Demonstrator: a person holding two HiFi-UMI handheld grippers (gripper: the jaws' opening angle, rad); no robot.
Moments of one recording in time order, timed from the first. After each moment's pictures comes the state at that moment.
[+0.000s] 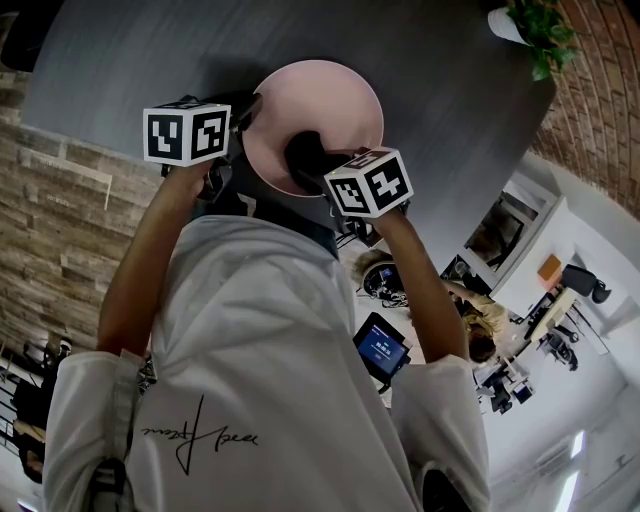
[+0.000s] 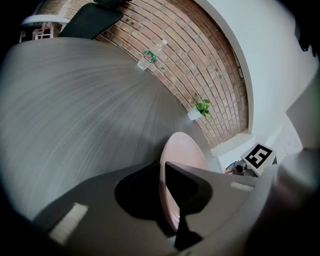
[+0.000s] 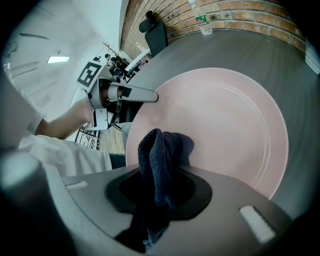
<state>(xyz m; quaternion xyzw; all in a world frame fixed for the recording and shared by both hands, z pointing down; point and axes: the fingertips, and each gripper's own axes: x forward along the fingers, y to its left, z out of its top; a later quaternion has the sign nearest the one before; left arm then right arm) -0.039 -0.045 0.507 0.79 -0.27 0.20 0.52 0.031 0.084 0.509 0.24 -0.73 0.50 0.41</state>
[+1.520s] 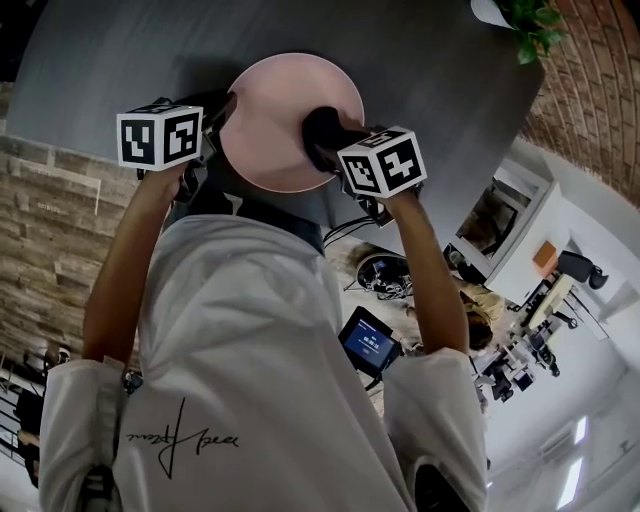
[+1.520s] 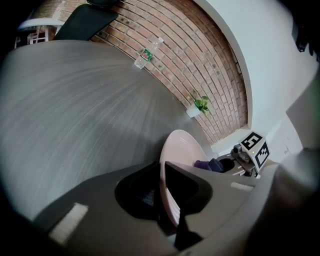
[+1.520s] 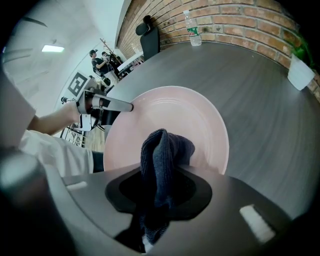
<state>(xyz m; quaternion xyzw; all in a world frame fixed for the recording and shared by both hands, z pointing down) -0.039 -0.041 0.508 0.79 -0.26 0.22 0.50 0.098 0.052 0.506 0.30 -0.71 0.46 0.44</state>
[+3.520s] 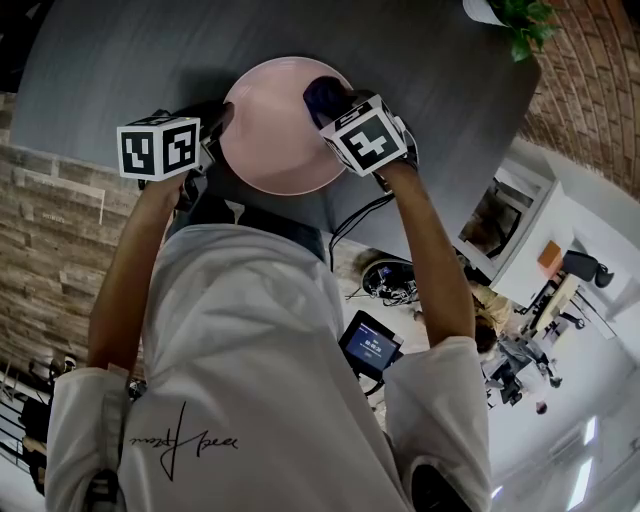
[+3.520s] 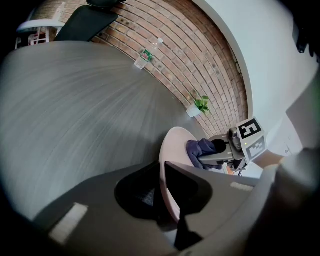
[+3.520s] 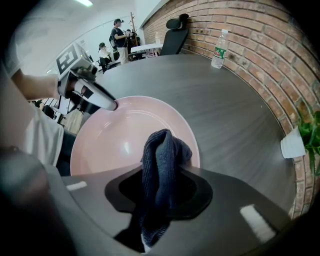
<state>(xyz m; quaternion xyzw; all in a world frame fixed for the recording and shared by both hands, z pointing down) -0.039 -0.039 0.508 0.80 -0.27 0.22 0.50 0.116 -0.014 0.511 0.30 -0.73 0.27 0.56</state>
